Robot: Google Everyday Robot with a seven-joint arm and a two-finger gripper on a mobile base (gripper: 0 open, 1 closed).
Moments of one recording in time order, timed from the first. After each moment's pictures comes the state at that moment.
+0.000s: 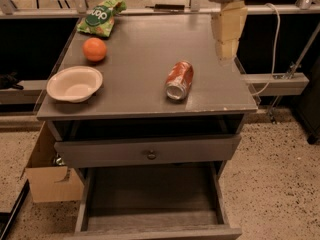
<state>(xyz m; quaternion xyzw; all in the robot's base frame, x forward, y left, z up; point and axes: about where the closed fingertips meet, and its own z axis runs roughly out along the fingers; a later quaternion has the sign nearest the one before) 0.549 -0.089 1.036 -0.80 0.56 -0.14 0.16</state>
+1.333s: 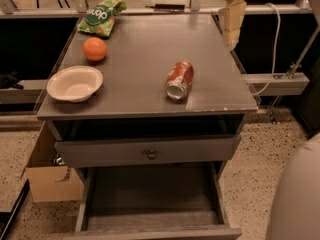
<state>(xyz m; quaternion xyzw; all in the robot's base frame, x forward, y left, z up) 0.642 -0.112 1.006 -0.85 0.48 -0.11 0.17</state>
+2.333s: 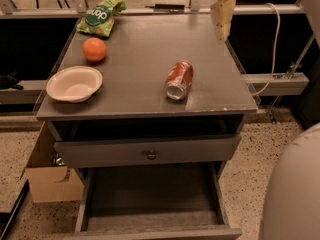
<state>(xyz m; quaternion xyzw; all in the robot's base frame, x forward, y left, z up) 0.655 -0.085 1.015 -0.89 0.38 -0.12 0.20</state>
